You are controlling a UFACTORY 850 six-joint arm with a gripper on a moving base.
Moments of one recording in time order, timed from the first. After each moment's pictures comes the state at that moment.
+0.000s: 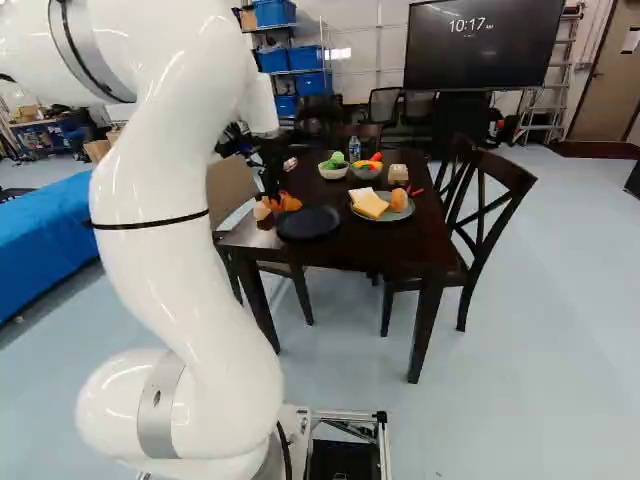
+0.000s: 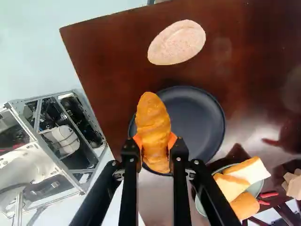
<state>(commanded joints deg) 4.7 -23.8 -81.8 0.0 -50.3 -63.3</state>
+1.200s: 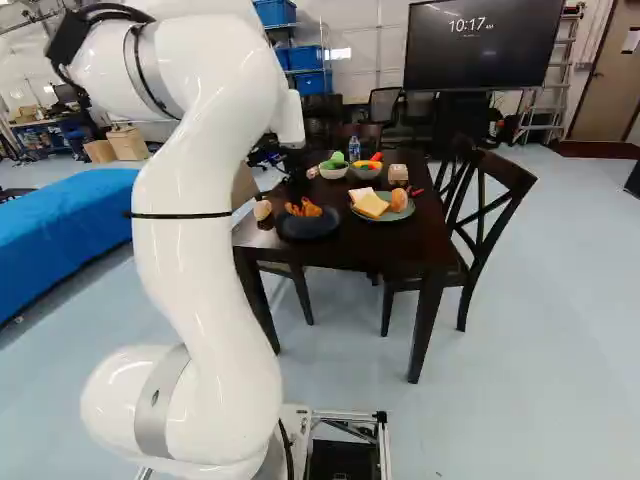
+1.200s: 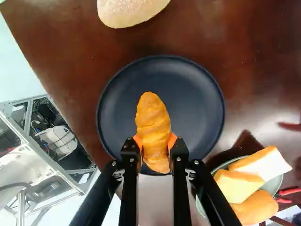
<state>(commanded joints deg) -1.1 -32.1 -87.2 0.0 -50.9 -63.3</state>
